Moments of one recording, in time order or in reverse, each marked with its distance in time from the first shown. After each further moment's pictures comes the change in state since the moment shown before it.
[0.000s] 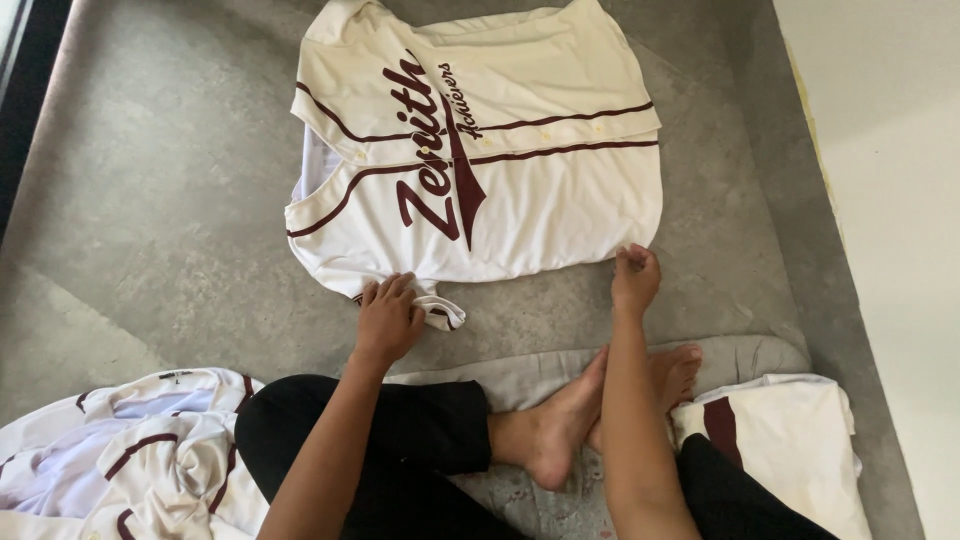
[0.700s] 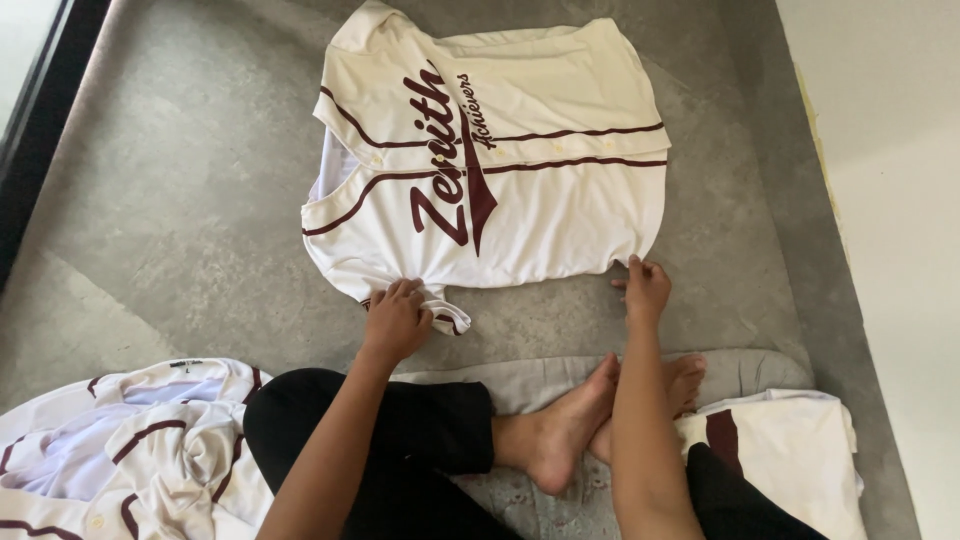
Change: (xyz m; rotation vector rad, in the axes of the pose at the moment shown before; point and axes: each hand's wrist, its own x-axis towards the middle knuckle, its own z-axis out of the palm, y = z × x) left_hand -0.003 0.003 -0.012 -0.090 -0.090 -0.062; right_hand -0.016 -0.036 -0.018 0.037 -0.158 0.057
